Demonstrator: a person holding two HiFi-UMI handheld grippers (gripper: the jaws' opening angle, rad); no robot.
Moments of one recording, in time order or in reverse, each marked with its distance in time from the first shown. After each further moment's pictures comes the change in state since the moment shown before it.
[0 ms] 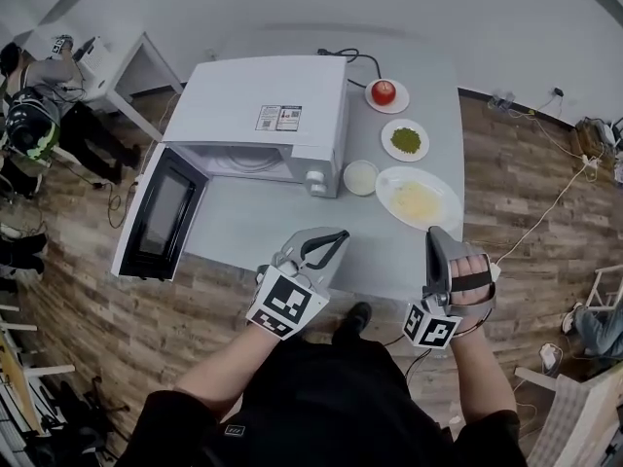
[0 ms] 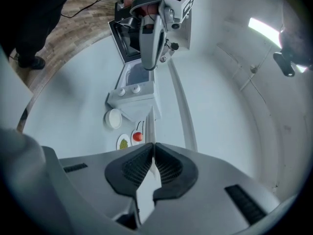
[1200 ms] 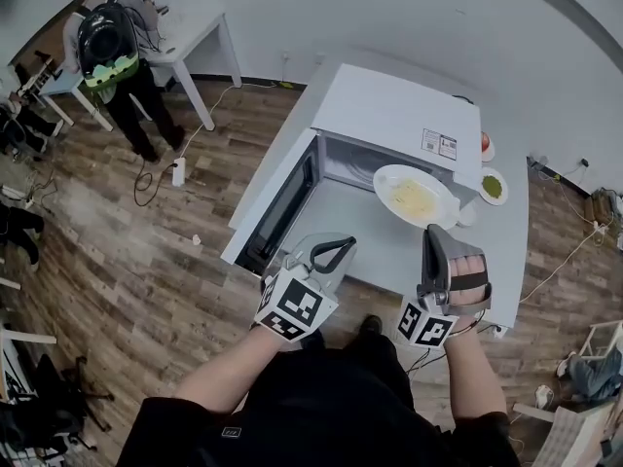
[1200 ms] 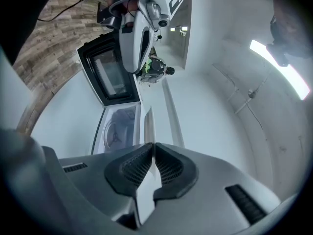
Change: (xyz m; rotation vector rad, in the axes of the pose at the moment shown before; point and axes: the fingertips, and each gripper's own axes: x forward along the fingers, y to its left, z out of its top) left arm -0.262 0.156 -0.092 -0.003 -0.028 0.163; right arm 0.020 -0.041 0.340 -0.005 -0.160 -0.105
